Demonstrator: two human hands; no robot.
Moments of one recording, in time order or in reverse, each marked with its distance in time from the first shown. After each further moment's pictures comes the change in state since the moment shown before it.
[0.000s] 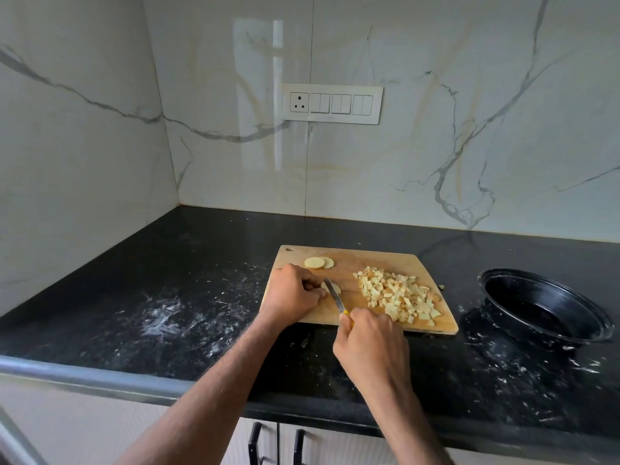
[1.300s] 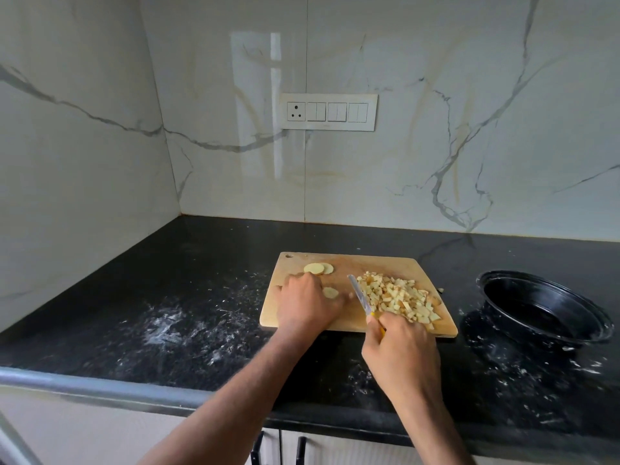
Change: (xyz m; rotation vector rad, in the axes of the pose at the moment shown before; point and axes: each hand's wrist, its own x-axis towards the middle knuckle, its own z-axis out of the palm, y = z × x) left_hand -0.012 0.037 0.018 0.349 0.102 -0.111; right_hand -0.003 0.032 -0.014 0.057 0.119 0.096
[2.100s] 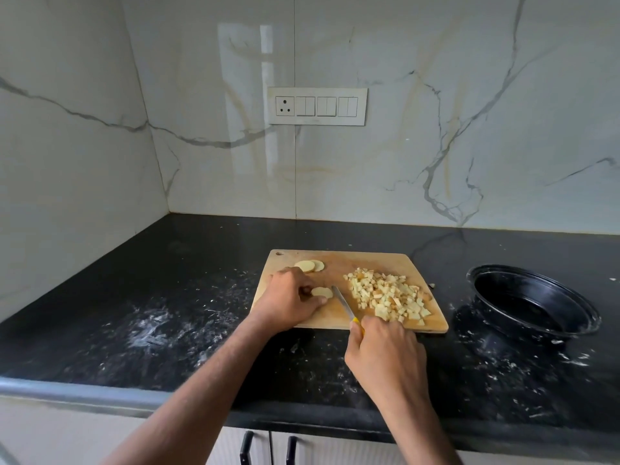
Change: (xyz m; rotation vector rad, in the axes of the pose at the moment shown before) left_hand 0.017 -0.034 -0.008 -0.266 -0.084 0.421; right_hand -0.005 -0.014 -0.011 -0.184 -0.153 -0.036
